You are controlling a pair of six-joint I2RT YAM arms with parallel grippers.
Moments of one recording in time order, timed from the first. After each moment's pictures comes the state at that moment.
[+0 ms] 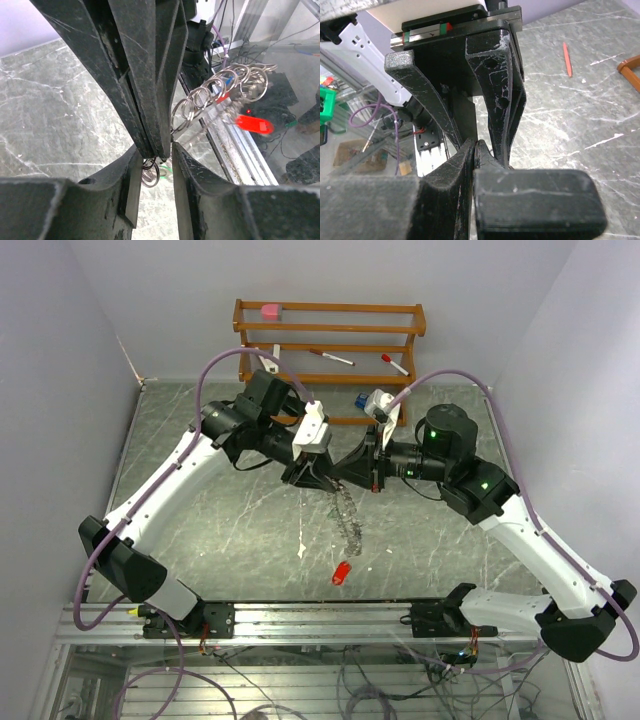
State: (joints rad) left arm -0.65 1.52 1.67 -1.00 1.13 0.86; right arm 0.72 1.12 1.30 -0.38 -0.60 0.09
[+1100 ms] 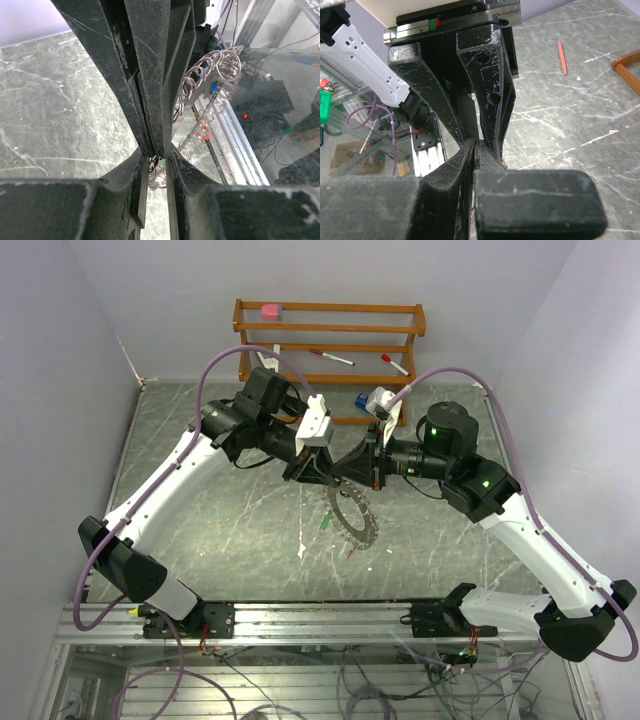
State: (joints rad) left arm -0.65 1.52 1.68 -0.95 1.11 0.76; right arm 0.71 1.12 1.31 -0.40 -0.59 0.09
